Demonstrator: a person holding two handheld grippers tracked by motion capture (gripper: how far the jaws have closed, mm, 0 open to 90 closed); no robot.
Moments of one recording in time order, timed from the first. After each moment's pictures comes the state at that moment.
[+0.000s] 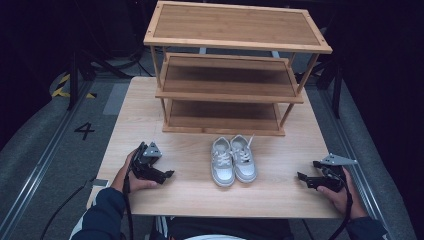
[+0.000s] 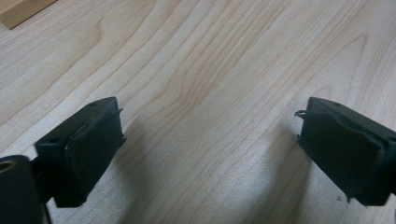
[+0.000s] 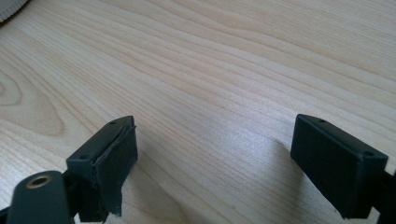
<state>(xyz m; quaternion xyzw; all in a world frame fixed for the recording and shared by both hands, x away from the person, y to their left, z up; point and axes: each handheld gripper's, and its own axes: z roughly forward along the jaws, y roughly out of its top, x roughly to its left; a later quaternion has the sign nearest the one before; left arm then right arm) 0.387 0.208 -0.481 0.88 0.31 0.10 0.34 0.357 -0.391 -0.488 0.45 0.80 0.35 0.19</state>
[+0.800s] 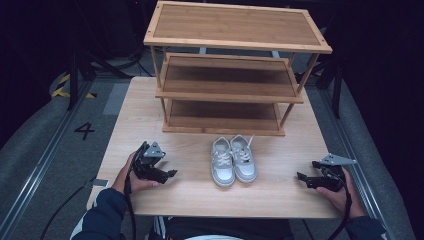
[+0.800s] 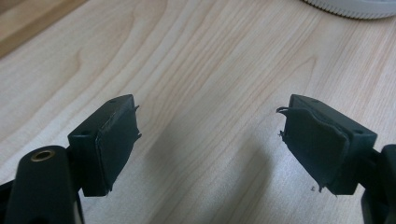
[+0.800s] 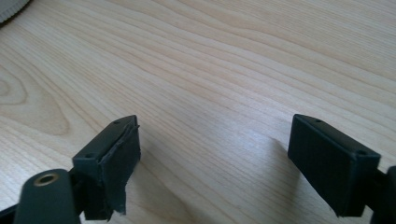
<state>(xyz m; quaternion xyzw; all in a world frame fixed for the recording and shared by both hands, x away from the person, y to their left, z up) 0.380 0.199 -0.470 0.89 0.29 0.09 0.35 0.356 -0.387 -0.486 0.45 0.80 0.35 0.19</state>
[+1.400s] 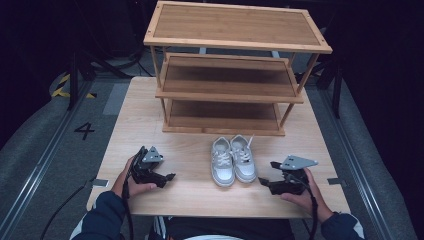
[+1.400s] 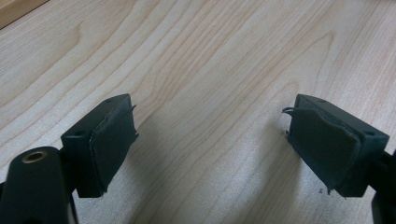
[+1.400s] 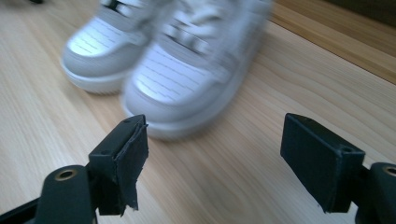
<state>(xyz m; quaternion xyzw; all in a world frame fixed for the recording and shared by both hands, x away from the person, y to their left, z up) 0.372 0.205 -0.482 0.88 0.31 0.11 0.35 0.337 -0.250 -0.455 0.32 0.84 0.41 0.15</state>
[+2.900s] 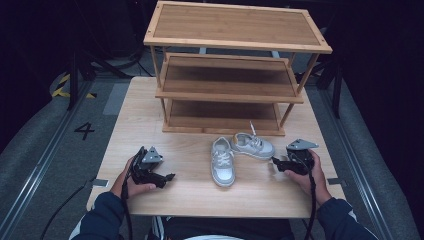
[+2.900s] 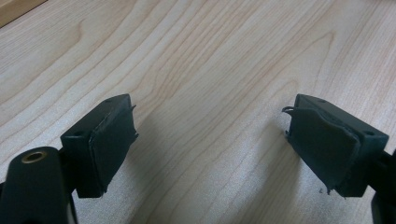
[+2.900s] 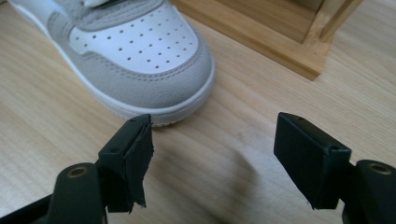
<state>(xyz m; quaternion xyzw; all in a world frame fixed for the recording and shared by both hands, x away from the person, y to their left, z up) 0.371 0.206 -0.483 0.88 0.31 0.11 0.35 0.400 -0.297 -0.471 0.43 0.81 0.31 0.24</state>
